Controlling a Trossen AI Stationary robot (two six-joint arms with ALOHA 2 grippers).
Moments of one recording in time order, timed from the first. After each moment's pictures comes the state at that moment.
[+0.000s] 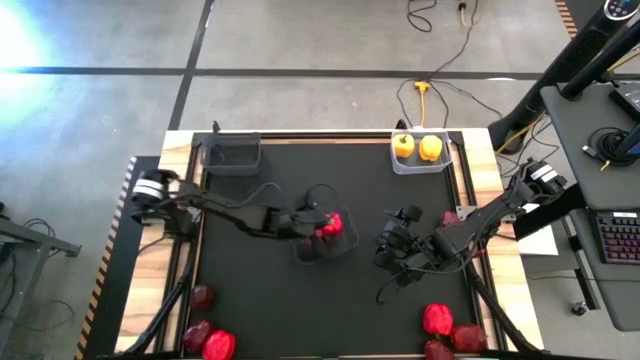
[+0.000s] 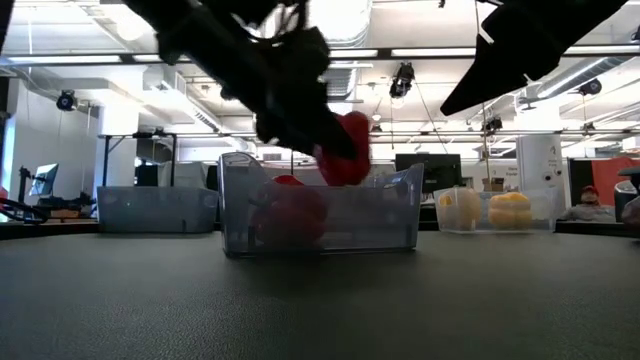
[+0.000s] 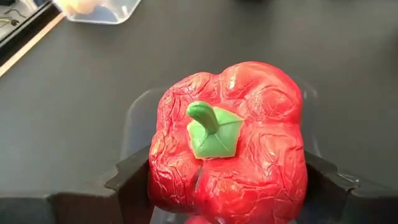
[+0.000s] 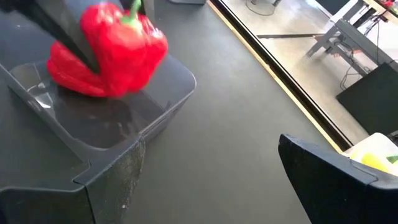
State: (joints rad) left arm -0.14 1.75 1.00 0.09 -0.36 -0.22; right arm 0.52 1.44 0.91 -0.63 0.97 0.69
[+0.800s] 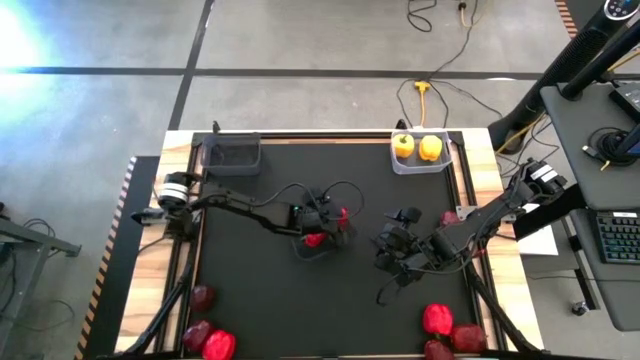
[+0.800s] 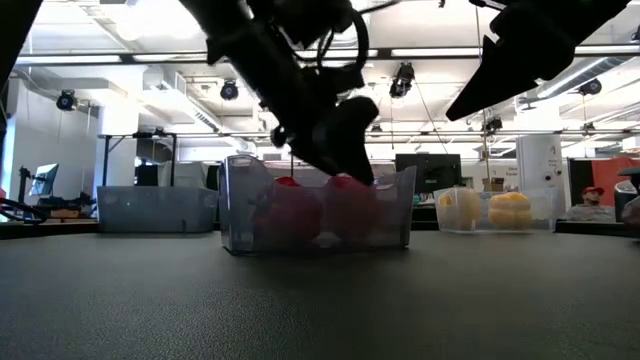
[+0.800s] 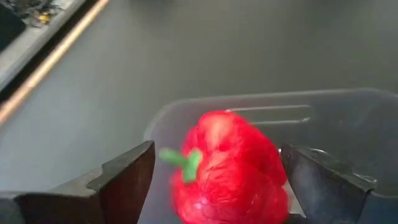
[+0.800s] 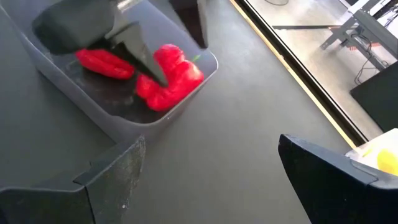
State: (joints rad) left arm -0.09 1.92 1.23 -0.15 -0.53 -0.27; right arm 0.52 1.44 0.91 -0.63 0.91 0.68
